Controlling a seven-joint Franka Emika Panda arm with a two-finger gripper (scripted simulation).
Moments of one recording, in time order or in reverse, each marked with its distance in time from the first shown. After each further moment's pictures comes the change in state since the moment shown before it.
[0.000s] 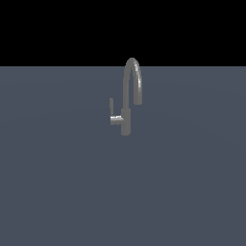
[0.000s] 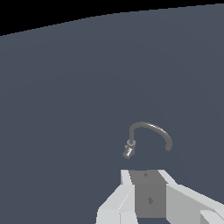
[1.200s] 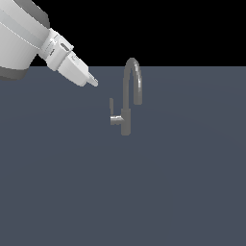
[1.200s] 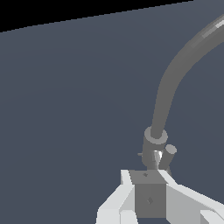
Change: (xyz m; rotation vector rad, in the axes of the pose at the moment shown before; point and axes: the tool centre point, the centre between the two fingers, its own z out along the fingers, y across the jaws) arm -0.087 -0.027 0.367 -0.336 0.071 0.341
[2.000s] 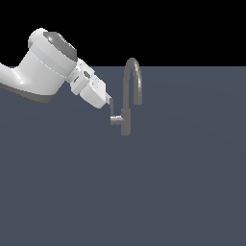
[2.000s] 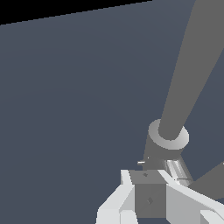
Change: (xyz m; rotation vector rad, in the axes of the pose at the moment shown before) arm -0.015 0.014 0.087 -0.087 -0.010 0.077
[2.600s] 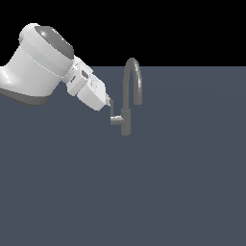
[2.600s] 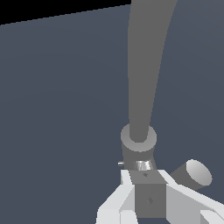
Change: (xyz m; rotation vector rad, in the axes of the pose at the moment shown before) arm 0.004 0.031 -0.007 0.005 -0.001 -0.006
